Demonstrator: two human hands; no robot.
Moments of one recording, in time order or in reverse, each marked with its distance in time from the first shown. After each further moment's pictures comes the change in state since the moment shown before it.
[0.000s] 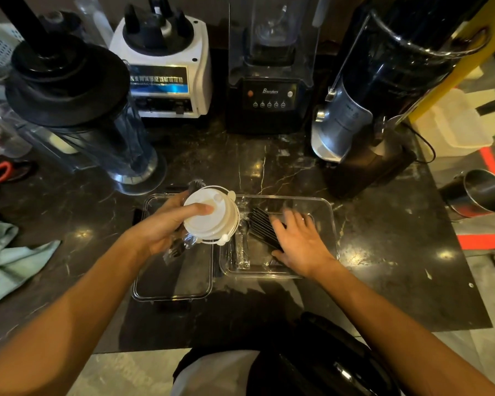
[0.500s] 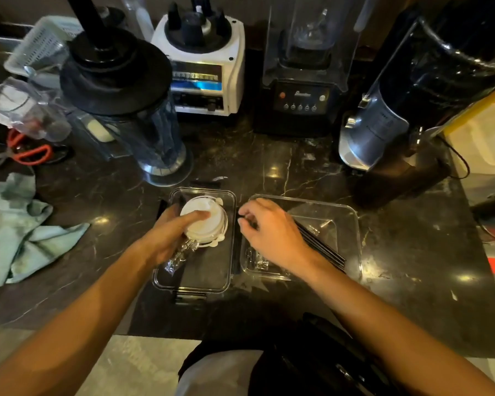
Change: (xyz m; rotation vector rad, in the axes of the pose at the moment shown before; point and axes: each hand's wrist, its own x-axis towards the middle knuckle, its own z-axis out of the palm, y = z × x) left_hand -0.008 -0.052 -0.047 -0.195 0.230 -0.033; right_hand 0.032 -0.089 -0.056 0.588 0.288 -0.154
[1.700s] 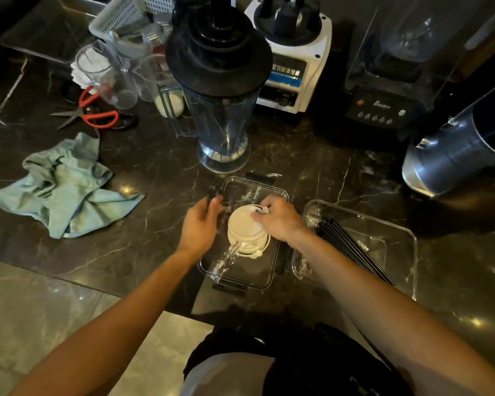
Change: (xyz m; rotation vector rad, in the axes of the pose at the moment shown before) left_hand -0.033 -0.024 -0.038 0.220 0.402 0.370; right_hand 0.077 -0.031 0.090 0.114 -0.332 0.486
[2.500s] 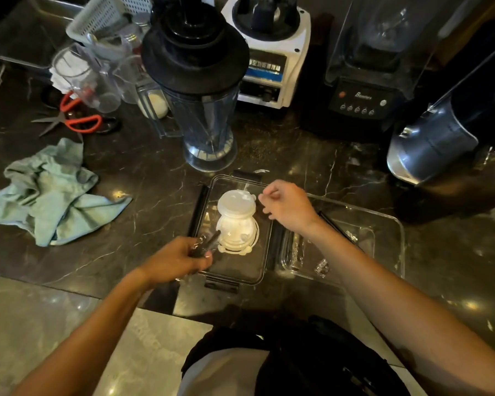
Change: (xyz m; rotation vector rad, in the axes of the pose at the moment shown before) left_hand -0.034 -0.002 -0.053 0.366 -0.665 -0.201; right_hand -0.016 0.011 -0.039 0.183 0.084 -0.145
